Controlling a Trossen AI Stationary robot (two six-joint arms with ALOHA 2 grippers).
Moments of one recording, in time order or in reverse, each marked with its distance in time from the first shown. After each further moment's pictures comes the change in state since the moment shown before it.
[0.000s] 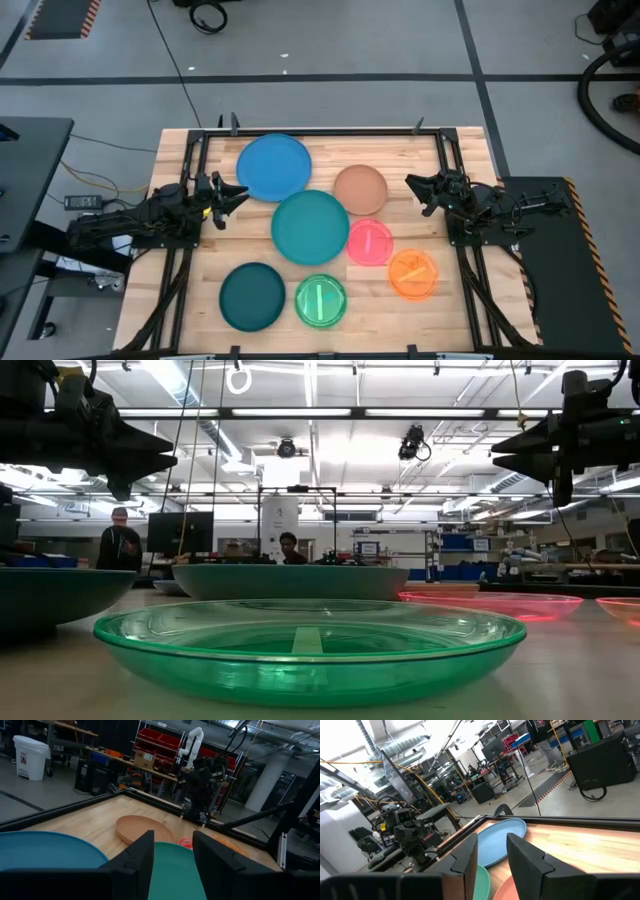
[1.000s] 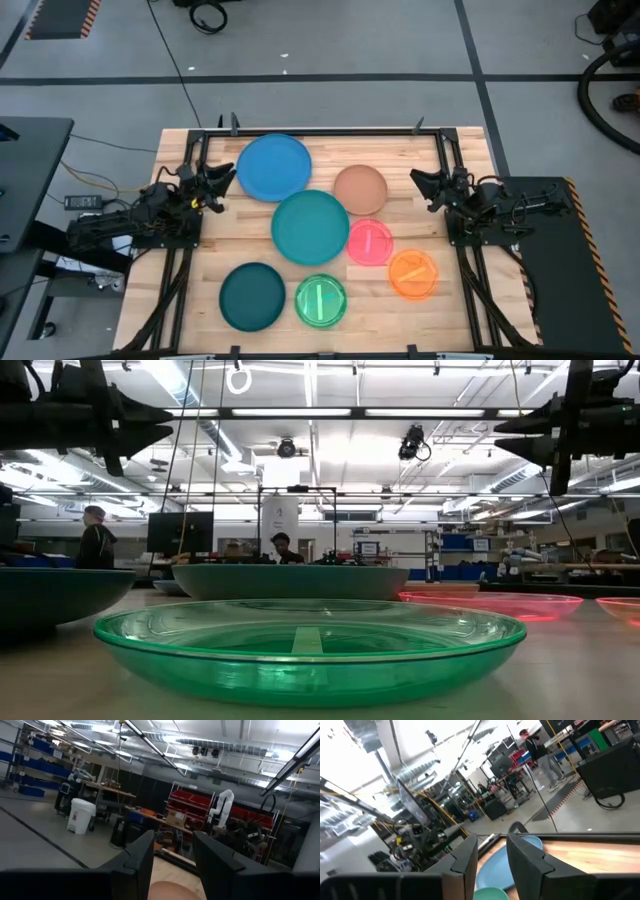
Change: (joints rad) left arm 0.009 0.000 0.000 0.265 -0.270 0.097; right arm 0.000 0.000 0.000 0.157 0.001 -0.003
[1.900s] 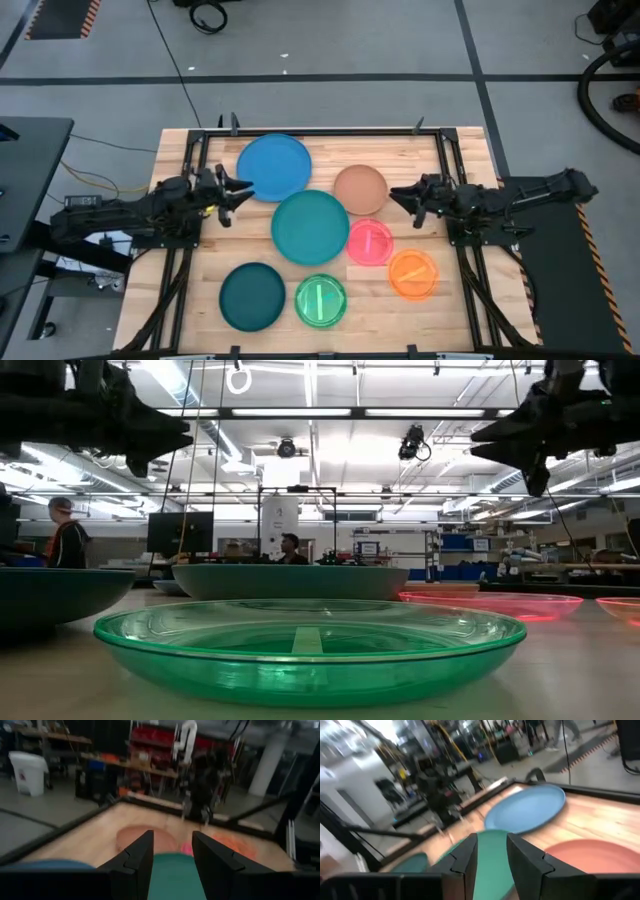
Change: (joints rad) left arm -0.003 0.337 0.122 -0.086 0.306 0.049; right arm 0.005 0.495 0.151 -0.015 -0.229 0.037
